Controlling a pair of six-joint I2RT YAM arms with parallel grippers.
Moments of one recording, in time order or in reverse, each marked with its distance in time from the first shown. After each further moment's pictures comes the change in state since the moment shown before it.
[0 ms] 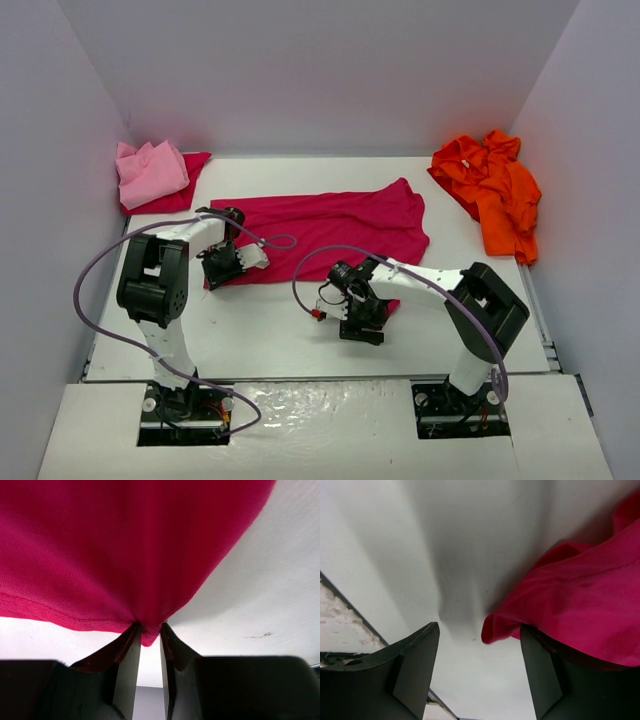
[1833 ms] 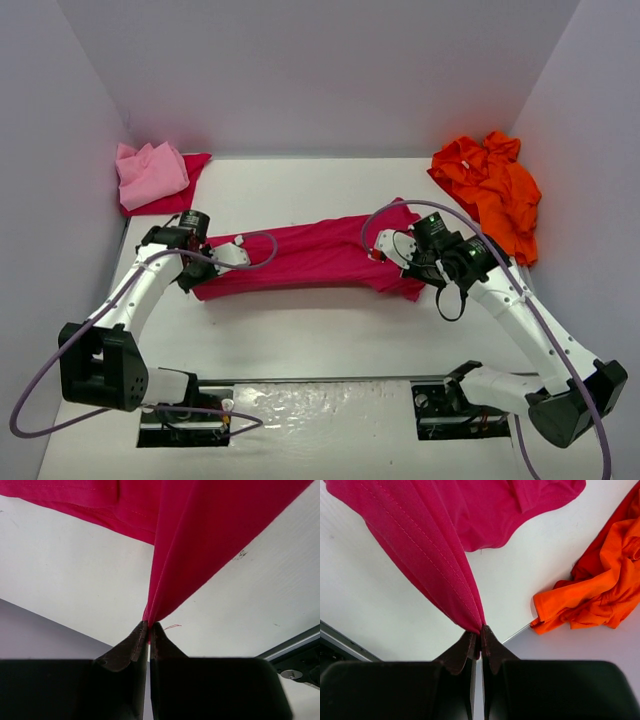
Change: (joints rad) left arm 0.073 -0.555 -0.187 -0.062 0.044 0.082; right arm -0.343 -0.555 0.171 -0.208 0.263 -0.138
